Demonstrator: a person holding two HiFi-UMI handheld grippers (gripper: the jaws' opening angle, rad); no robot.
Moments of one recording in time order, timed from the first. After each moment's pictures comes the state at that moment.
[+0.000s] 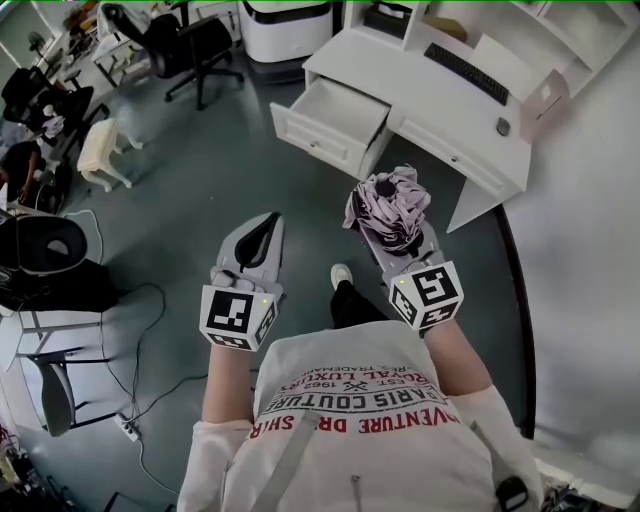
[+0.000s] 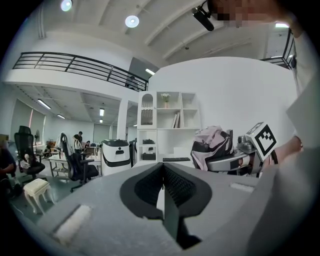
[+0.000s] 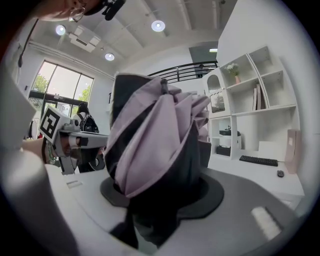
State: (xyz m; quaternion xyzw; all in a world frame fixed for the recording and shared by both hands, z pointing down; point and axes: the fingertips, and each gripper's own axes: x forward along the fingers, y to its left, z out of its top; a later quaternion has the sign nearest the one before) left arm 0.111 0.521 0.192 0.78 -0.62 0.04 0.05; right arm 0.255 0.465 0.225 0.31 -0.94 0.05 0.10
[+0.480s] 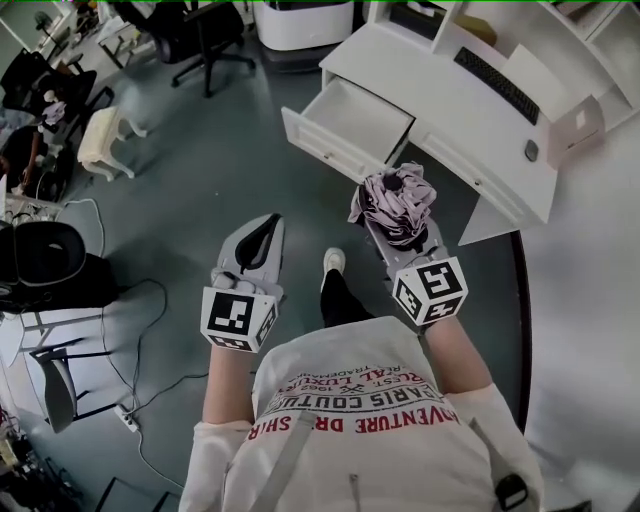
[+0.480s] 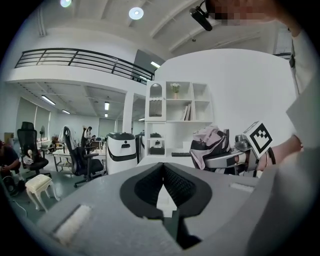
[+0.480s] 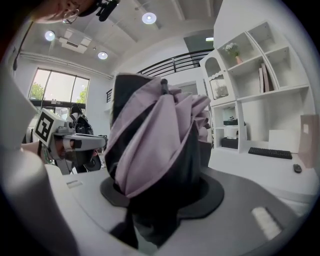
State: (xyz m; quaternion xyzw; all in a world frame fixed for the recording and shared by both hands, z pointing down) left arm 0.053 0.419 0.232 0.76 -0.64 0.06 0.08; right arm 0.199 0.344 0.267 0.30 -0.94 0.09 0.12
